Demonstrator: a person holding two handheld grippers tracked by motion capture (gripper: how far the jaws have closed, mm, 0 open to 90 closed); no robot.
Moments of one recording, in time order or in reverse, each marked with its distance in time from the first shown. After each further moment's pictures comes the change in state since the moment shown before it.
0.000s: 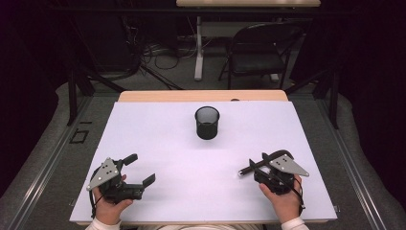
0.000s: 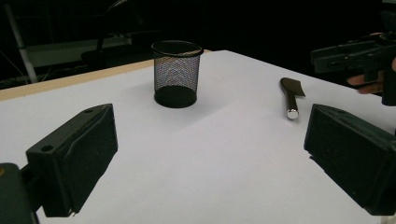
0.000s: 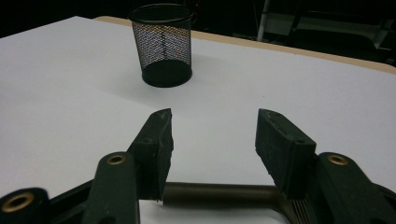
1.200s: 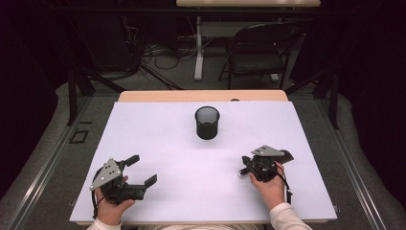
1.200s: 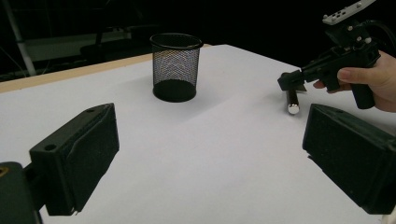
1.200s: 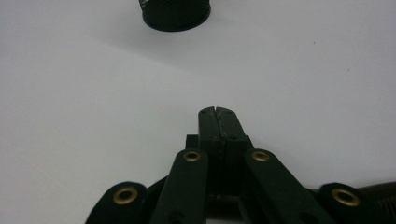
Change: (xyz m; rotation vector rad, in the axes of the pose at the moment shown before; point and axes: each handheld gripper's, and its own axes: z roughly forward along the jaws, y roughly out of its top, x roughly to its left) left arm -0.002 -0.003 0.003 0.022 0.004 -0.001; right arm 0.000 -0.007 0.059 0.270 0.079 0.016
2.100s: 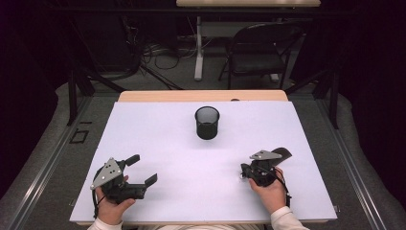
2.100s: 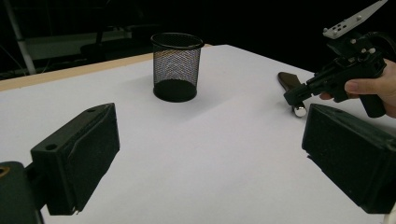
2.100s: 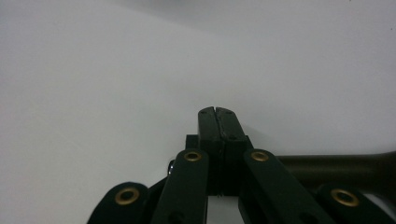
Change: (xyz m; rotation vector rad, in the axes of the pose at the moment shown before) left arm 0.001 0.000 0.002 -0.002 0.003 -0.010; right arm 0.003 -0.012 0.000 0.092 0.045 0.001
